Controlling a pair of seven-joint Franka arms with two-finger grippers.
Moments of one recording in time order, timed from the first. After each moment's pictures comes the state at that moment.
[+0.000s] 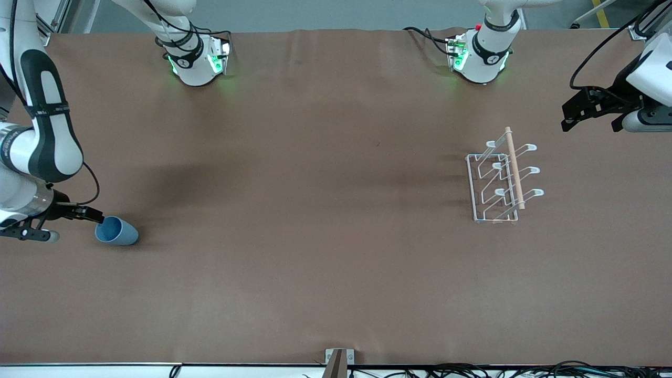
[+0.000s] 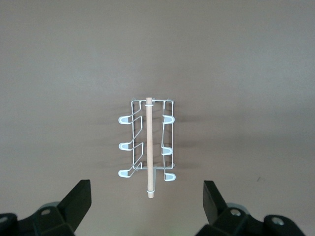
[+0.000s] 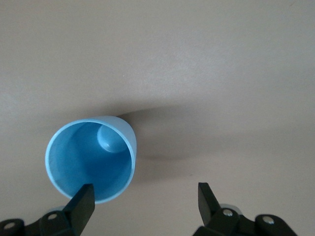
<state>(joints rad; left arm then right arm) 0.01 -0.05 -0.13 -1.57 0.00 1.54 -0.08 -0.23 0.44 -0.06 -1.86 0.01 2.30 -0.15</state>
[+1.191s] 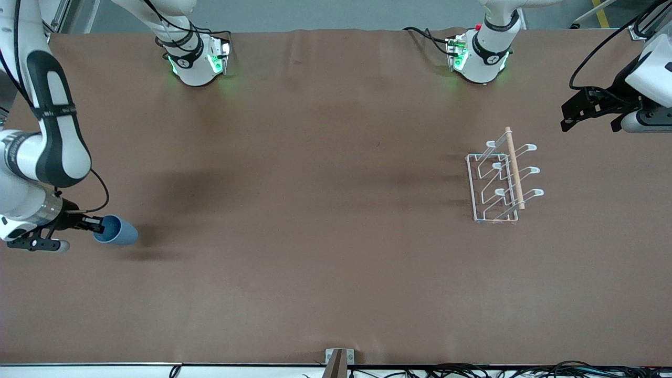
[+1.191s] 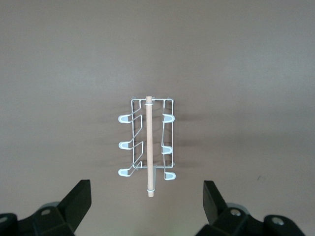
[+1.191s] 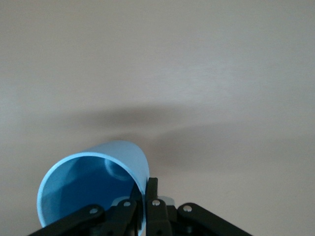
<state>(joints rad) 0.01 -0.05 -0.13 -1.57 0.00 1.54 -0.08 -0.21 0.39 0.02 -1.79 0.05 2.20 -0.15</state>
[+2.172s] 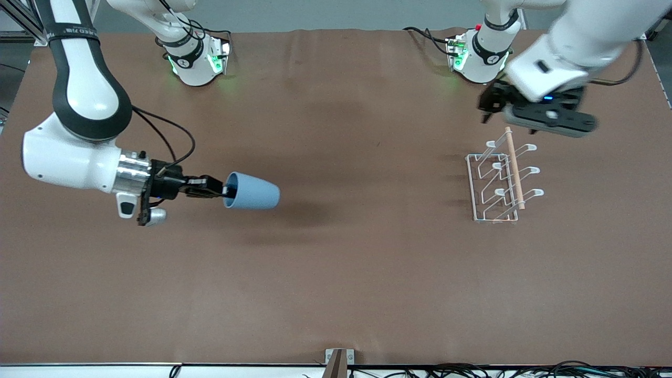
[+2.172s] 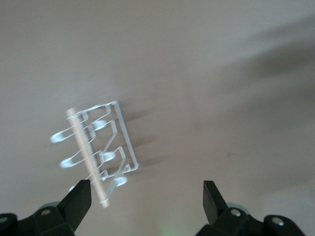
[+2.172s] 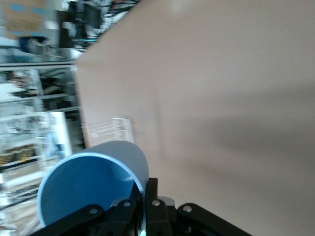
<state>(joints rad) -0.19 0.03 -0.26 -1.53 0.00 1.57 -0.09 0.04 0.25 0.19 -1.80 1.07 2.01 -0.15</state>
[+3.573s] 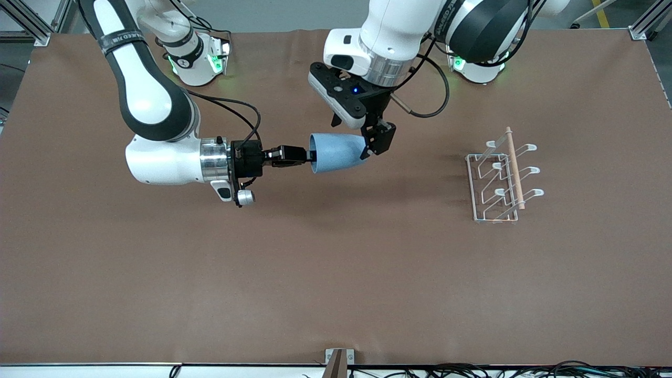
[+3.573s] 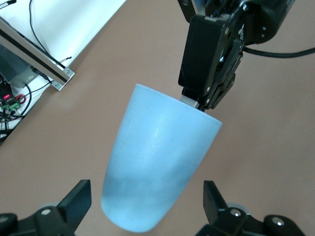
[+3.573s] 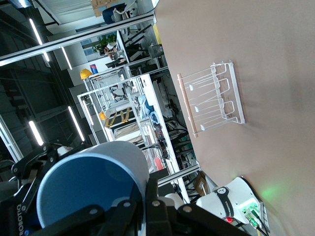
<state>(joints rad) -0.54 0.31 -0.26 -1.32 0.05 1.96 0.18 0.25 0.33 0.19 -1.74 1.49 1.95 -0.15</state>
